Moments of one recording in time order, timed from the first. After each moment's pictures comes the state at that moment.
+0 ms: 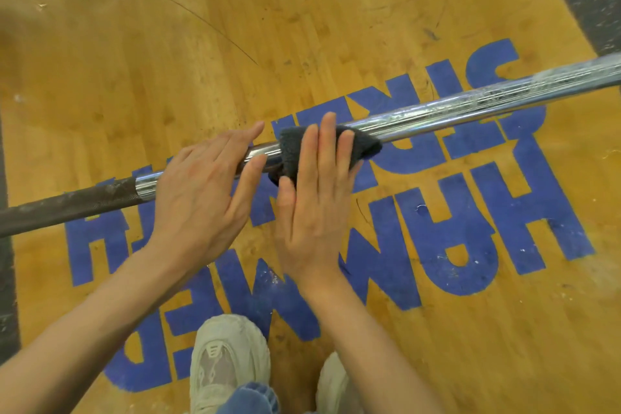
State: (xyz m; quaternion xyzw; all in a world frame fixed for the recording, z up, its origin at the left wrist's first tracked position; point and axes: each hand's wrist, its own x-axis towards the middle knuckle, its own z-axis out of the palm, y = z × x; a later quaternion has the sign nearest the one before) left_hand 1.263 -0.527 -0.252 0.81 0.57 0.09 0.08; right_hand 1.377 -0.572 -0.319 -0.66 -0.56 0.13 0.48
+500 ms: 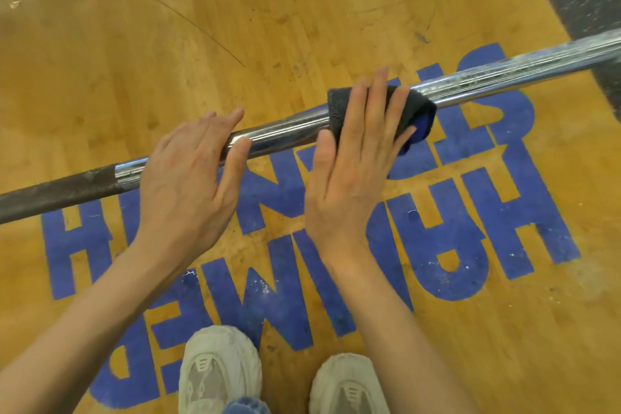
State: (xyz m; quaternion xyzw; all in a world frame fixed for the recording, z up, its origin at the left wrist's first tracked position) left_hand 1.269 -0.507 -0.256 0.79 0.60 0.11 0.09; right_hand 1.421 -0.531 -0.304 -0.72 -0.51 0.09 0.46
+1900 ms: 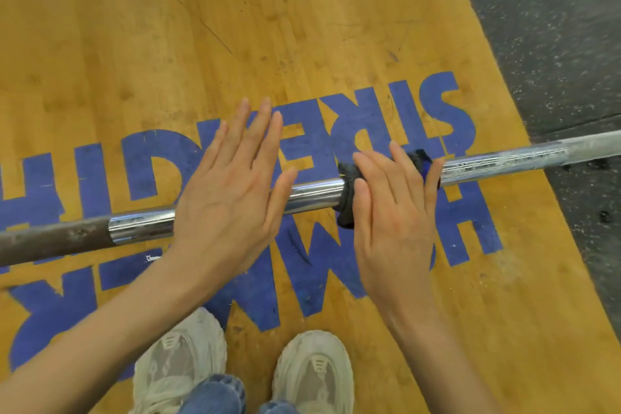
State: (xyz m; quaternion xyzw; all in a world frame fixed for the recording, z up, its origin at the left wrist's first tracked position) left_hand 1.303 -0.557 -0.250 0.84 0.54 0.09 0.07; right_hand 1.479 -0.612 -0.264 -0.72 -0.65 0.01 0.24
